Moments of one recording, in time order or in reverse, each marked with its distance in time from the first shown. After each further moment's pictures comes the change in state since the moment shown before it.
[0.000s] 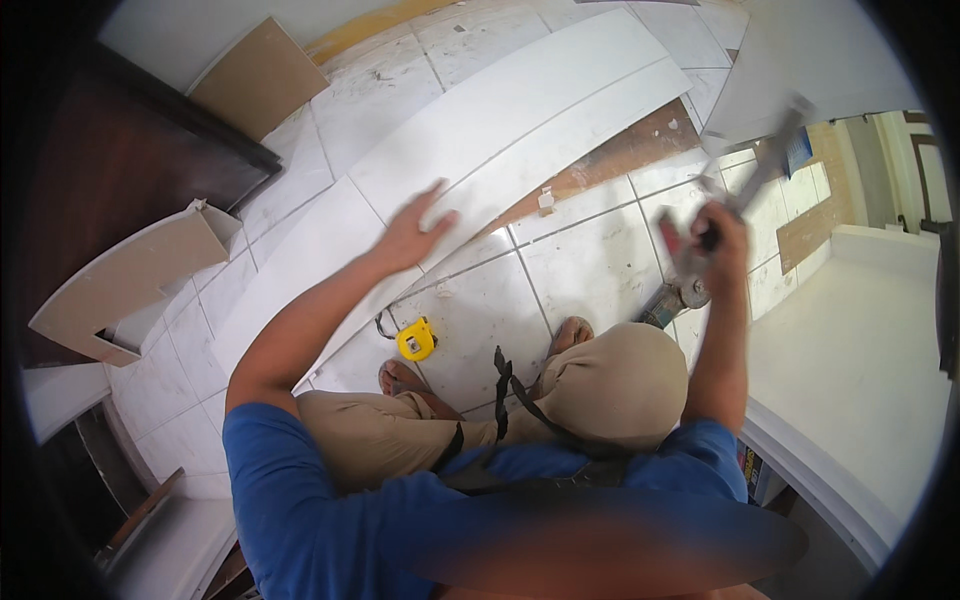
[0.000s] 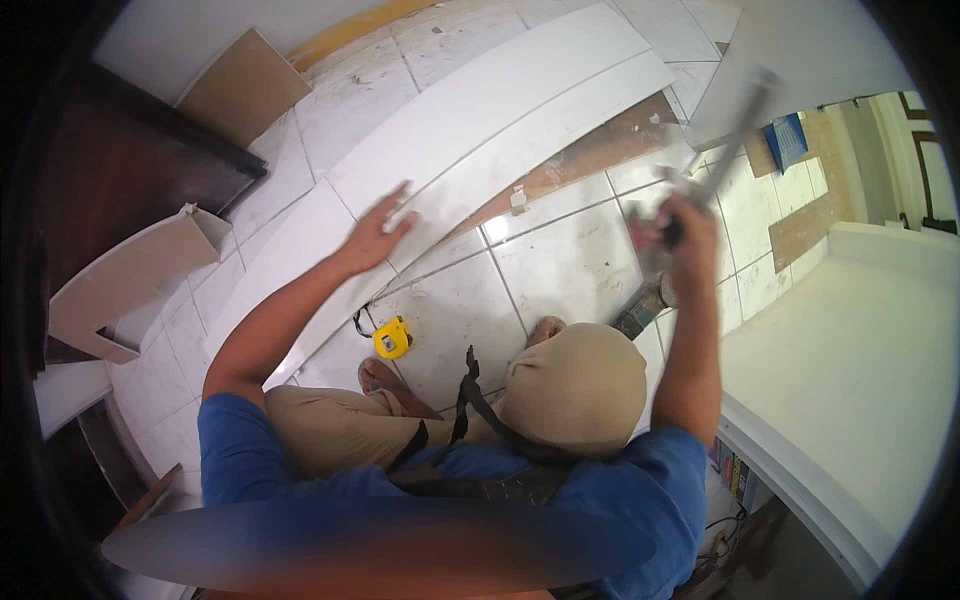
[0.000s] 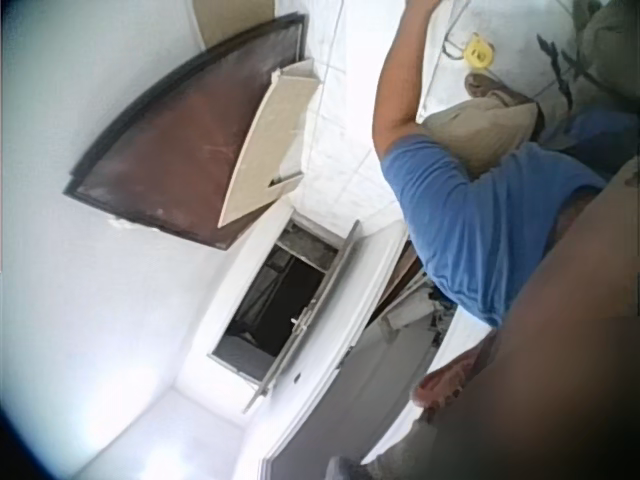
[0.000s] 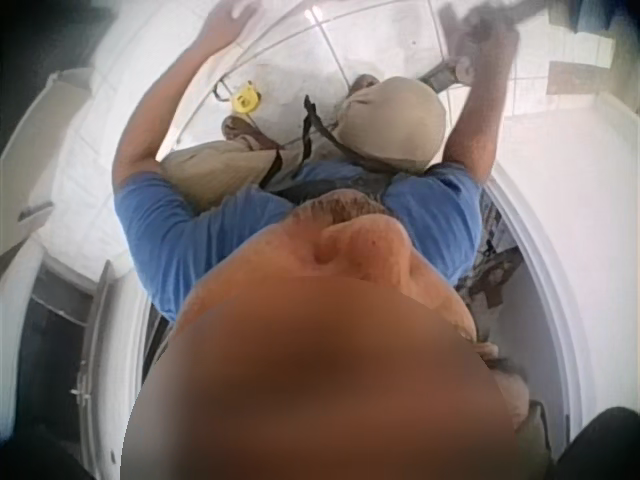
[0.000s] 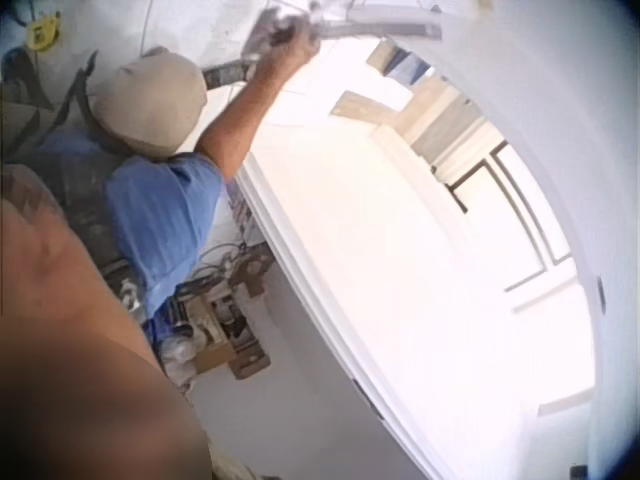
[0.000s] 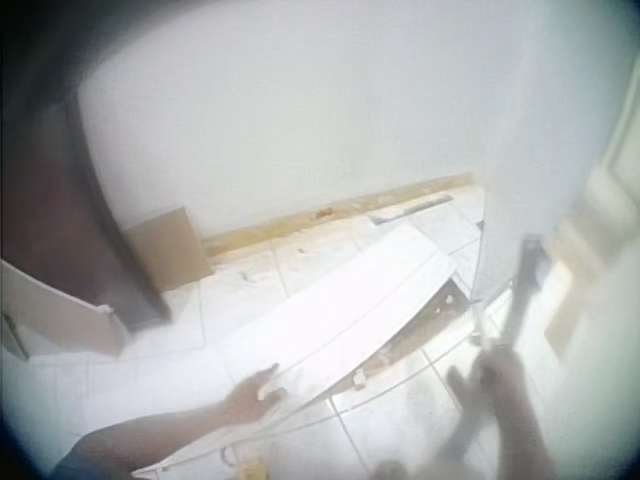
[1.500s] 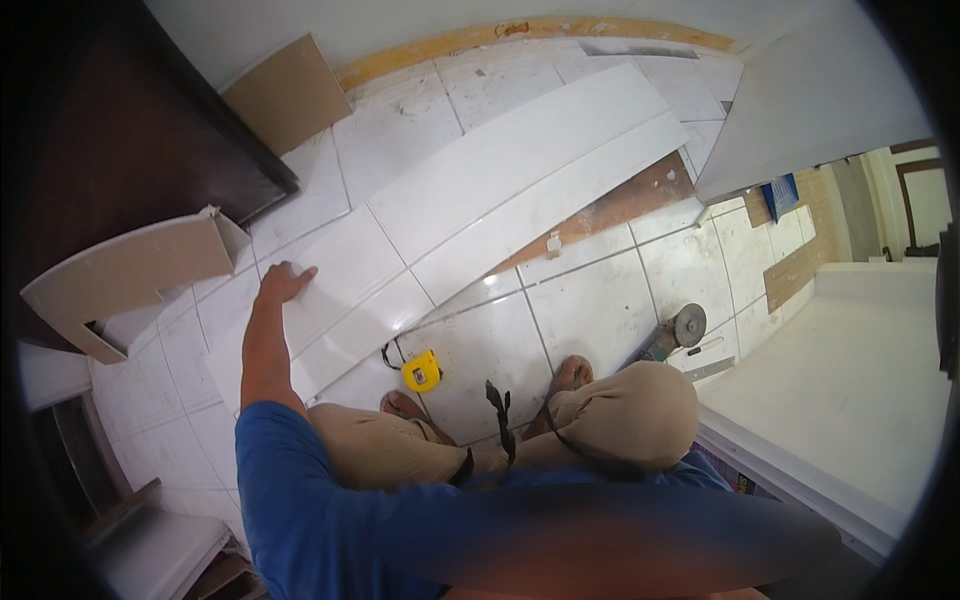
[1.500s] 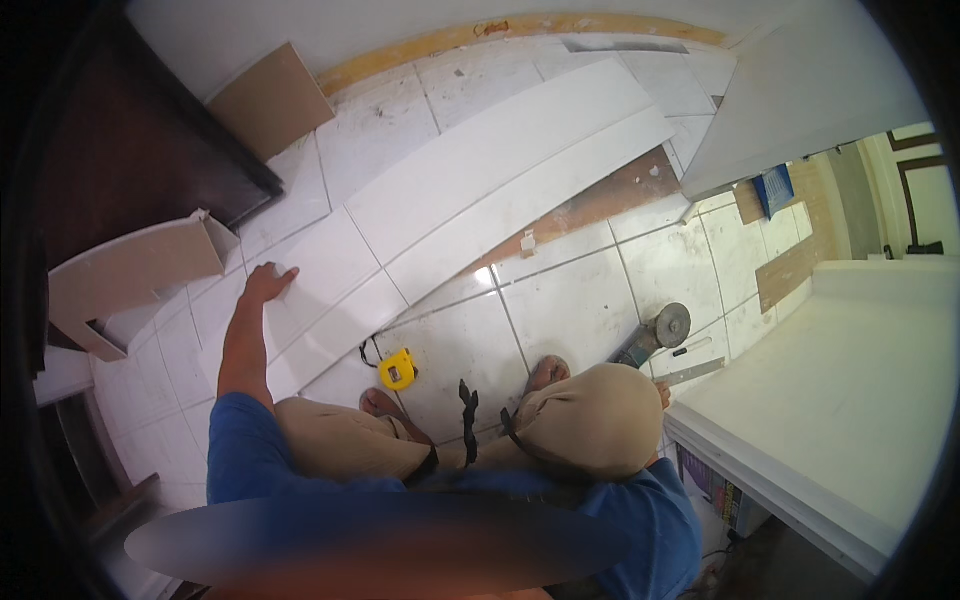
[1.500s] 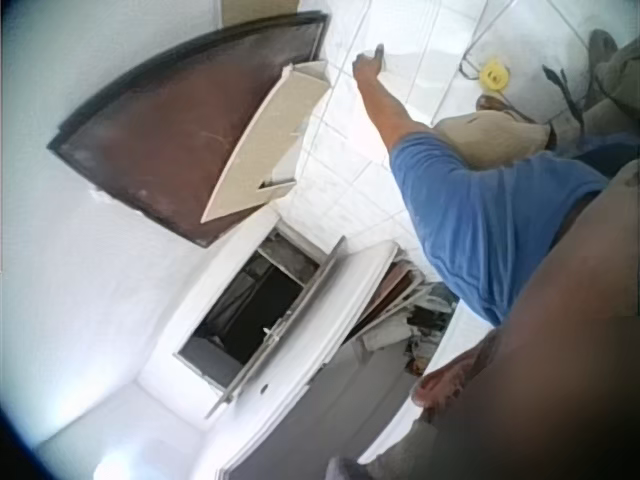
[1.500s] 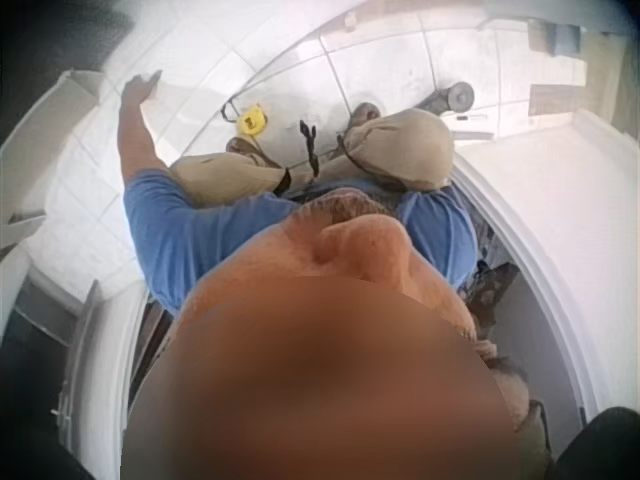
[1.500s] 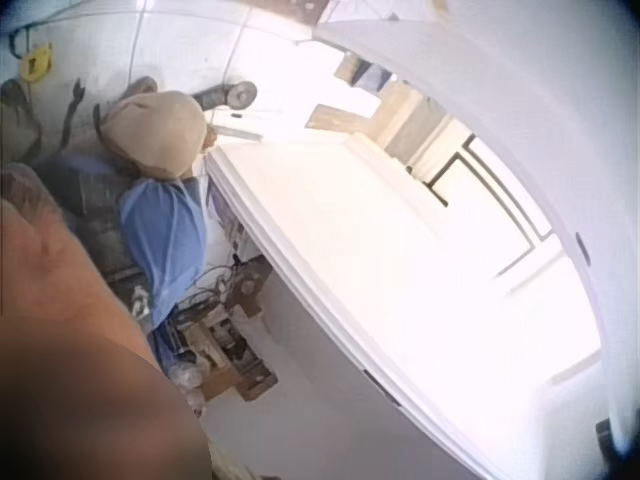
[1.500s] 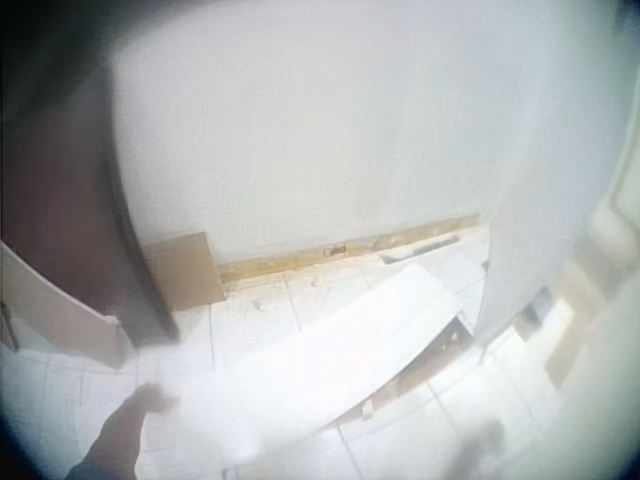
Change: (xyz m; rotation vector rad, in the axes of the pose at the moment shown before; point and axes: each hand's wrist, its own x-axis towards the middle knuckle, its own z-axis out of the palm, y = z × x) left_hand -0.081 -0.245 -0.164 0.638 -0.003 -0.741; right_hand -0.076 0.231 -0.085 -0.503 0.263 0.377
